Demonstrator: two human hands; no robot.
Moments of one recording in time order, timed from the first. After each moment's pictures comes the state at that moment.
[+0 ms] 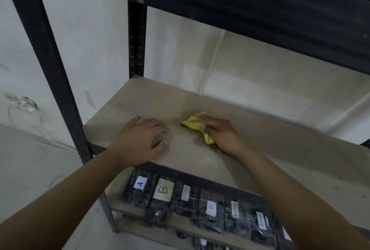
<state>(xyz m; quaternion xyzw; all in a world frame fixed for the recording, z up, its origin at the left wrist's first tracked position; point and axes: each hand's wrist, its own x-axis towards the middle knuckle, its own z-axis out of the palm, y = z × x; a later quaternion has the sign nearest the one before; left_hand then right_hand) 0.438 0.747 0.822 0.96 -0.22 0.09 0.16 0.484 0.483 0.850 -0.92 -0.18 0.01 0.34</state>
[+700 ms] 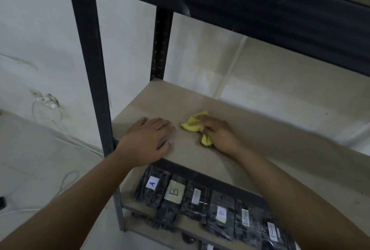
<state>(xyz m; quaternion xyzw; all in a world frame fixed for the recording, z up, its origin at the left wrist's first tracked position) 0.424 0.776 0.823 0.97 -0.20 0.08 0.11 0.489 0.536 0.844 -0.93 -0.23 0.00 0.28</state>
